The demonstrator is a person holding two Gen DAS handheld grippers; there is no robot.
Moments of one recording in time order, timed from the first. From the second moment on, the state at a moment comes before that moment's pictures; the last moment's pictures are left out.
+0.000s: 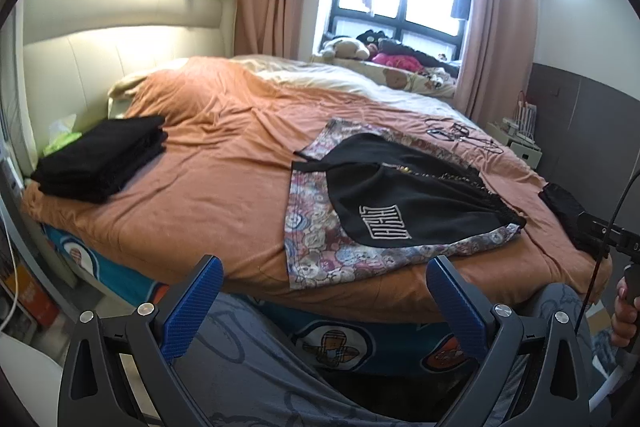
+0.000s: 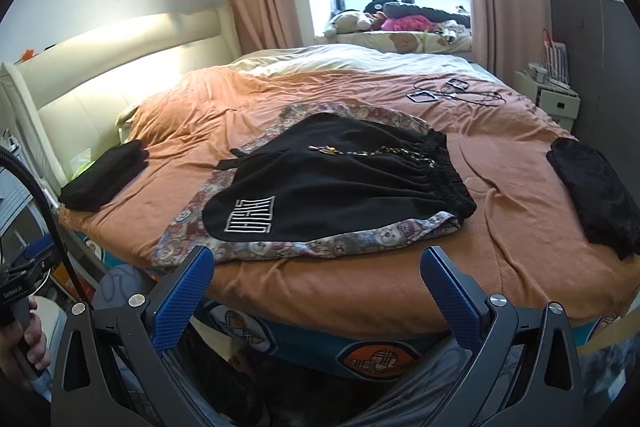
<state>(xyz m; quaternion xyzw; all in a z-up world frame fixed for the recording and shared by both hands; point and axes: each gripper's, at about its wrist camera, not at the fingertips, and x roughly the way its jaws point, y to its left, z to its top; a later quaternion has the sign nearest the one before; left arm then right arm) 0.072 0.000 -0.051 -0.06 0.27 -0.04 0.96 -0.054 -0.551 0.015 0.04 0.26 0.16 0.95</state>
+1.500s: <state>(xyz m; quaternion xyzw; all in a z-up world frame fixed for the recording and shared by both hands) 0.219 0.027 -0.160 -0.17 0.48 -0.10 0.86 0.102 -0.602 -0.074 0.13 0.38 0.08 0.91</state>
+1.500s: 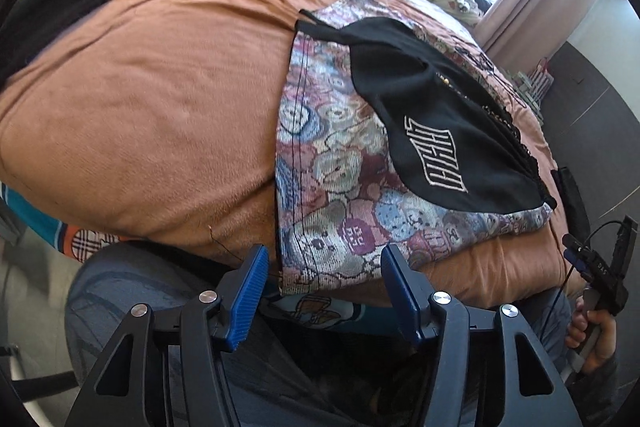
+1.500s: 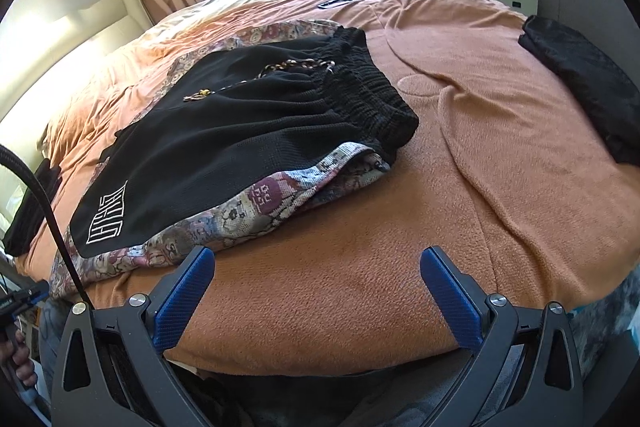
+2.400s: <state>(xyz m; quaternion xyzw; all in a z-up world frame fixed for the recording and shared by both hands) 0.221 0.011 -0.173 -0.21 0.49 -0.13 0.84 0.092 -0.608 -0.079 0.13 0.38 0.08 0.91</state>
